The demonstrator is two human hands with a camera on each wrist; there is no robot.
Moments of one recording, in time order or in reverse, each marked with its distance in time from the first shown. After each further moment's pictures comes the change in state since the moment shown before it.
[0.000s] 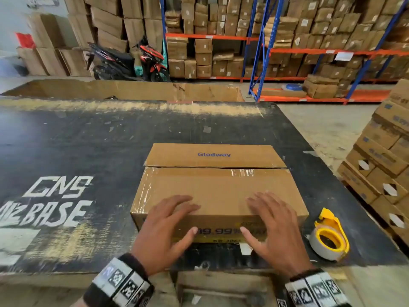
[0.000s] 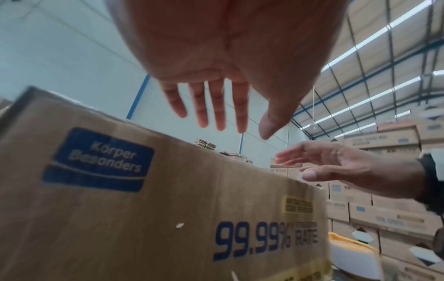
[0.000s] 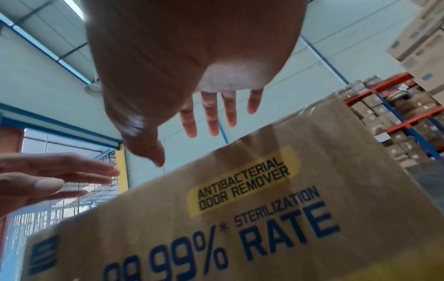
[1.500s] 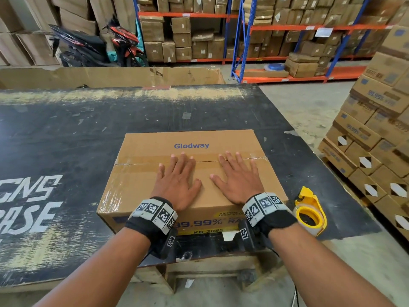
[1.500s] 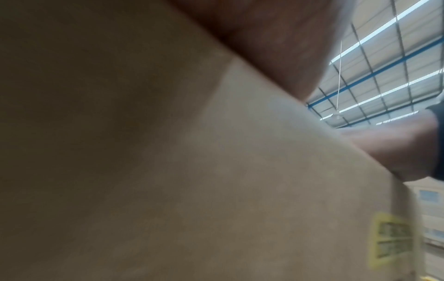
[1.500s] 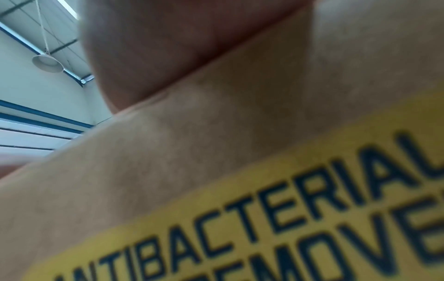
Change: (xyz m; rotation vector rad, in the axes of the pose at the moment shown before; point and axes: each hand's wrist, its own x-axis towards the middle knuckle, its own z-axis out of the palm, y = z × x) left_hand 0.126 0.003 0.072 0.313 -0.320 -0.175; right_hand 0.106 0.020 0.033 -0.166 -0.431 0.171
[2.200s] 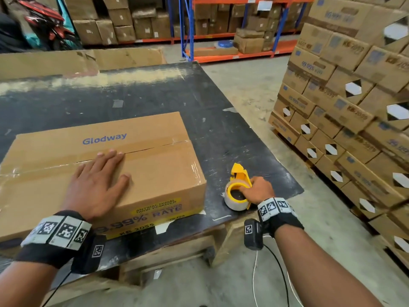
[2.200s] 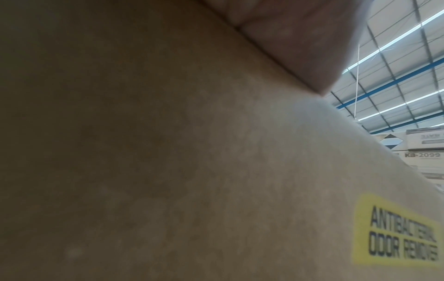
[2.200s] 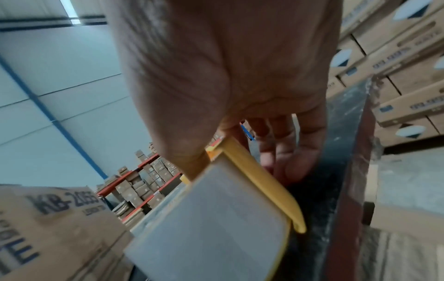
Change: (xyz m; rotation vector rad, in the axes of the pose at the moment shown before) left_hand 0.007 0.029 0.015 0.012 0.112 0.040; right_hand -0.088 0.243 0.062 0.524 -0.010 0.737
